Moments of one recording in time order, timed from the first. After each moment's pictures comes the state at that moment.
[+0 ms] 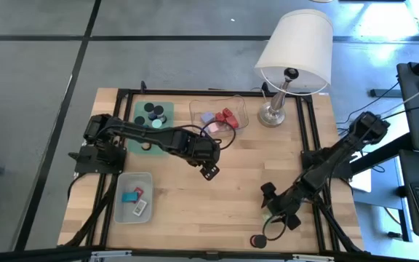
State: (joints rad) left arm -0.12 1.82 1.65 -1.02 -0.13 -0.88; right arm 0.80 1.38 0.51 -0.01 0.04 0.25
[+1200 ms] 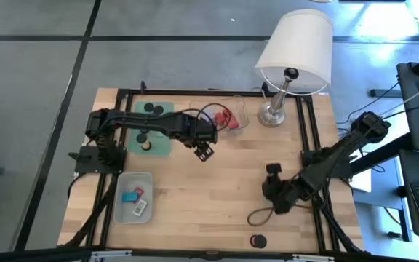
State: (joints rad) left arm 0.02 1.81 1.65 -1.17 -0.23 -0.75; right arm 0.73 1.37 0.76 -0.65 0.38 0.45
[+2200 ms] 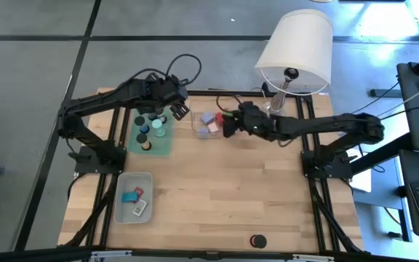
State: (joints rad) left arm 0.26 1.48 1.65 -1.21 -0.66 -0.33; right arm -0.10 1.44 0.94 0.01 0.50 0.67
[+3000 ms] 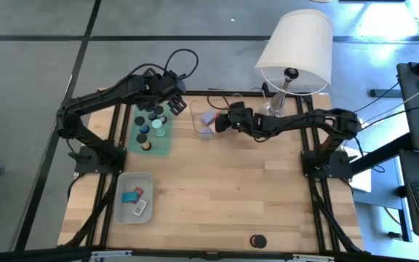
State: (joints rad) left arm 0.32 1.47 1.64 -1.20 -0.67 -0.27; right arm -0.21 1.71 0.94 0.13 0.50 0.74
